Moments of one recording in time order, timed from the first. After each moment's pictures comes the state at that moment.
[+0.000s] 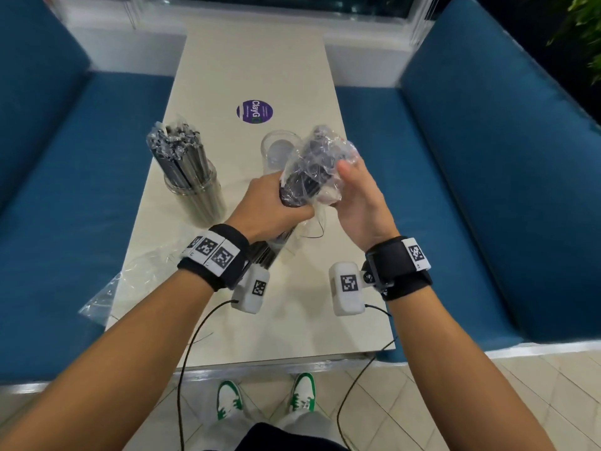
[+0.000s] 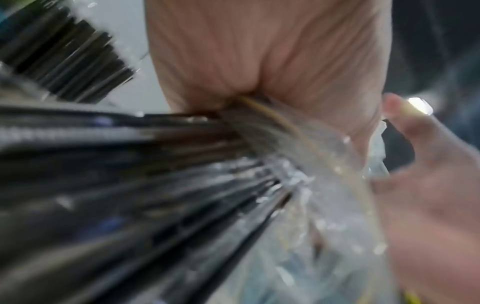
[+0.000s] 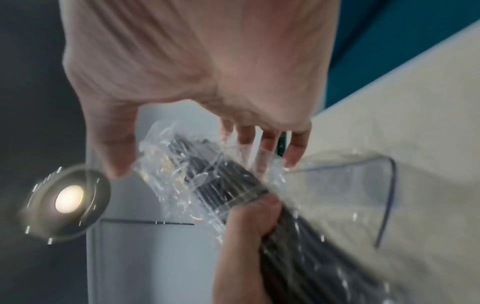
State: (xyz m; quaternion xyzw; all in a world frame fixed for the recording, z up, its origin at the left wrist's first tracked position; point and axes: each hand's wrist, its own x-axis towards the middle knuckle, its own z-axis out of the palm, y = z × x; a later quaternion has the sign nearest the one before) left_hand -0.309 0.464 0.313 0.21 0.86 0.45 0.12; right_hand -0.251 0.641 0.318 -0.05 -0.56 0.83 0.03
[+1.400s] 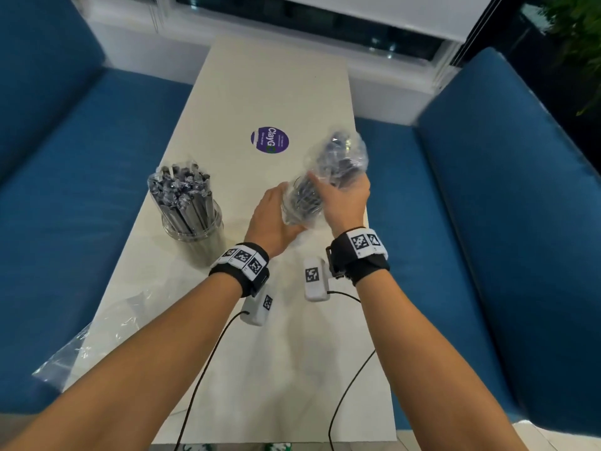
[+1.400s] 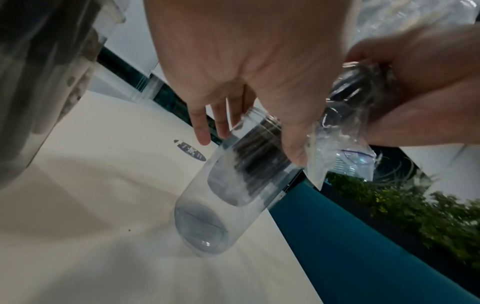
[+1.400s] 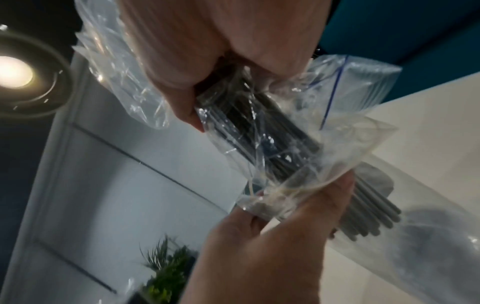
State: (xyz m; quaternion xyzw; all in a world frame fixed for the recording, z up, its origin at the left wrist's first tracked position) left_hand -0.436 0.495 0.223 0.12 0.86 0.48 0.05; right_hand -0.421 0.635 0.290 -0.20 -0.71 0.63 0.23
